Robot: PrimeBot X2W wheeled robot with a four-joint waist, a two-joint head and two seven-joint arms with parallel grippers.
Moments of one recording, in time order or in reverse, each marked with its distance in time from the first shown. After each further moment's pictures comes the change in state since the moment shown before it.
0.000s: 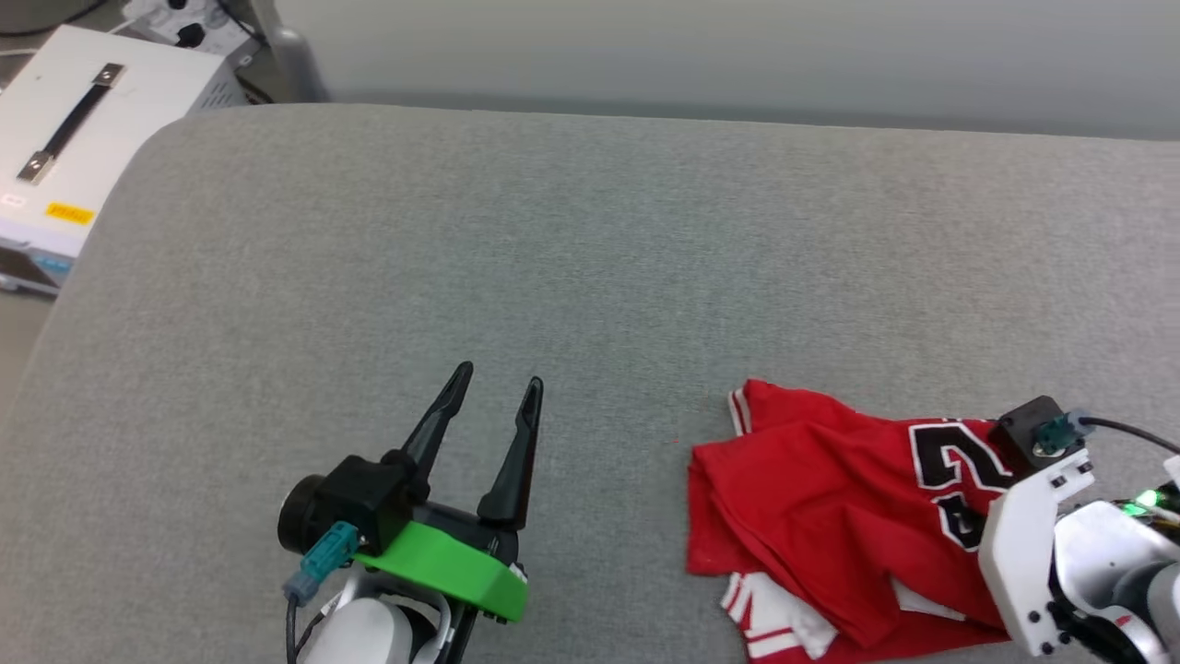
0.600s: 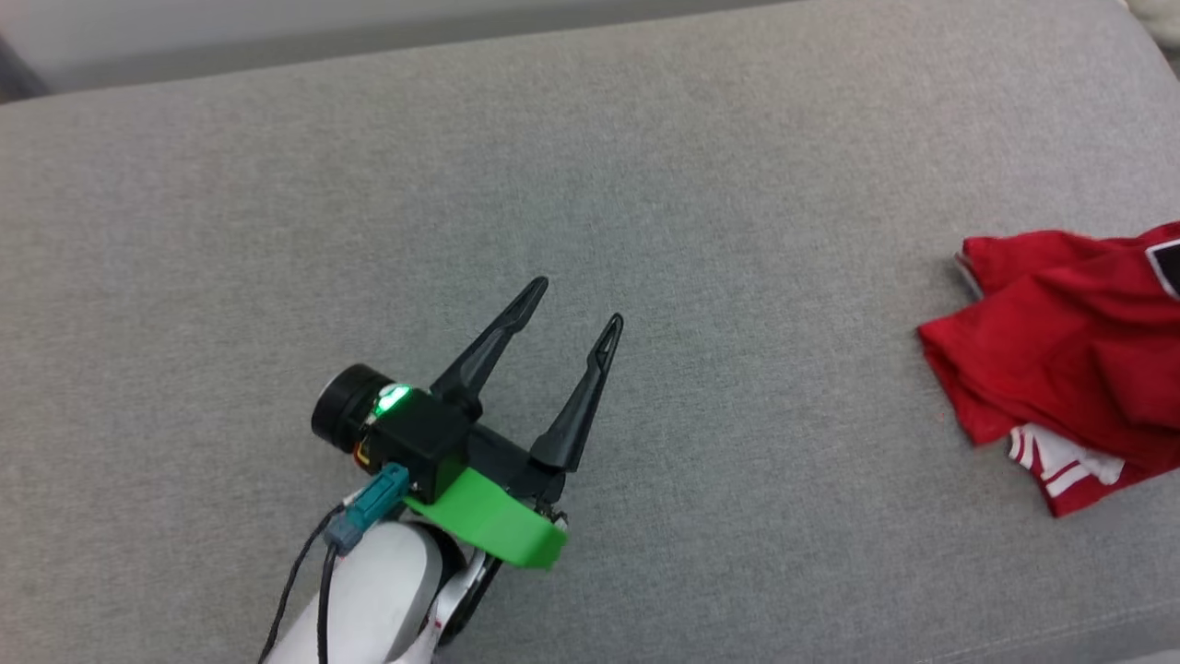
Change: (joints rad) left arm -0.171 0.085 -0.173 -0.065 0.023 0.000 0.000; right arm -0.290 -0.421 0.030 0.269 0.039 0.000 -0.298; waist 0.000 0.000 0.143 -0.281
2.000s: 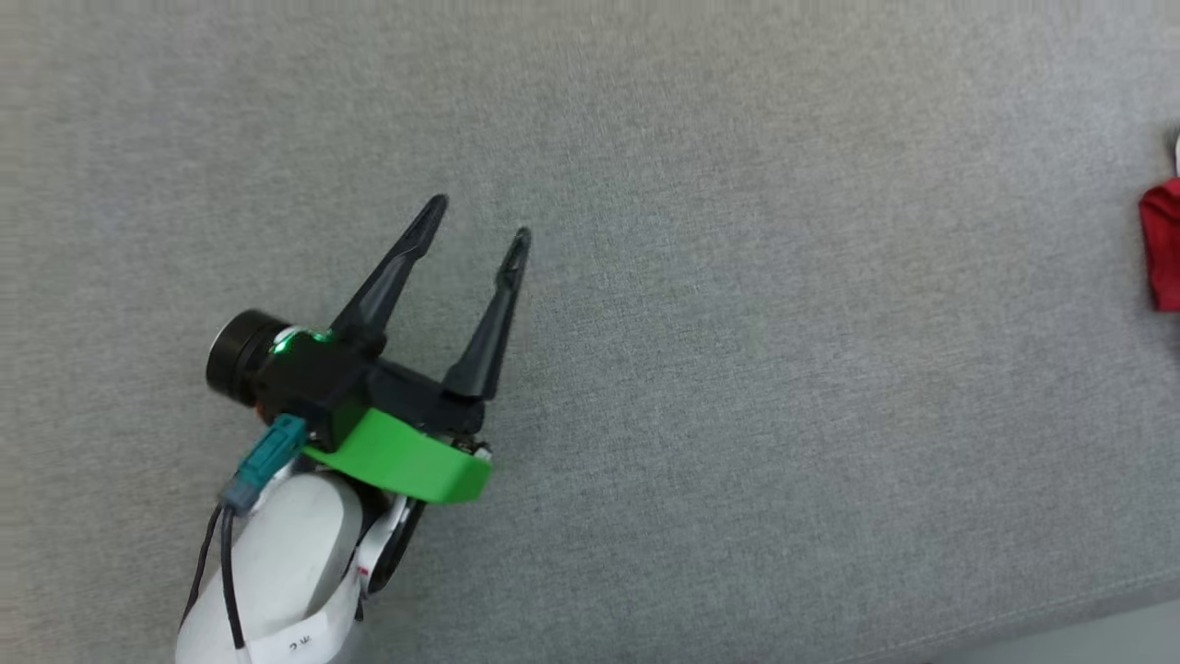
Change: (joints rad) left arm -0.077 0.094 0.057 -0.057 -0.053 0.062 0.002; right arm -0.453 0.096 -0.037 0.591 -0.114 0.000 -0.577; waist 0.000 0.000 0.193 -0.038
